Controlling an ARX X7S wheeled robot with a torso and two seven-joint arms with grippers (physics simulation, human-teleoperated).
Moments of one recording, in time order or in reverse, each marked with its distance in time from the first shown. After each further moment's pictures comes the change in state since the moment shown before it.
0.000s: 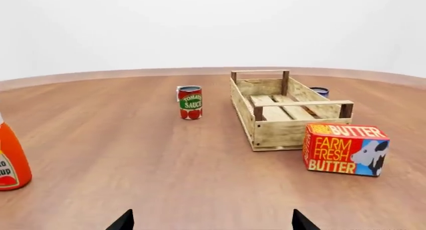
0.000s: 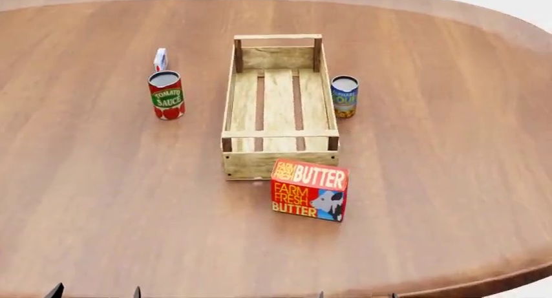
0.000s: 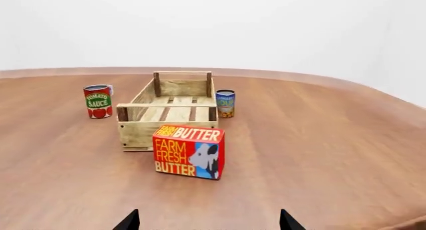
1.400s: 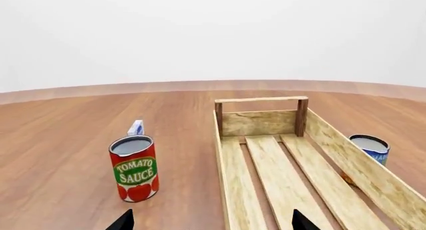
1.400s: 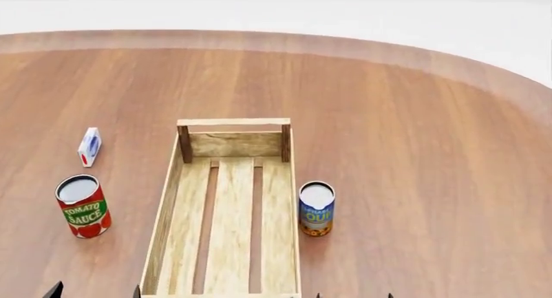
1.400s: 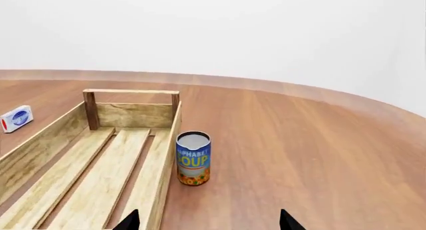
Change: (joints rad) left arm -0.016 -0.064 0.080 0.001 -0.054 -0.004 -0.084; right arm 0.024 0.060 -0.090 0.018 0.043 0.016 0.085
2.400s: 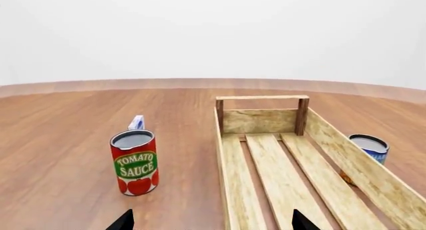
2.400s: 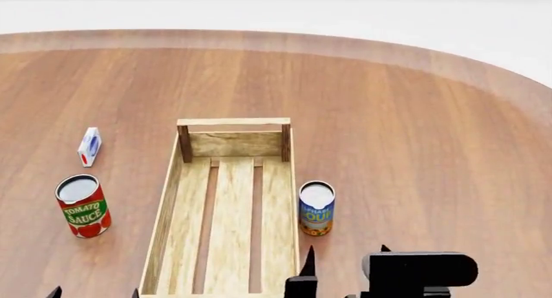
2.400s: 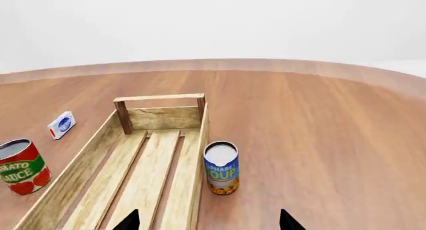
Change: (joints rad) left arm 0.011 -0.022 0.027 -0.005 -0.043 0.023 -0.031; right arm 0.196 0.106 0.050 -0.395 0.330 0.689 0.041
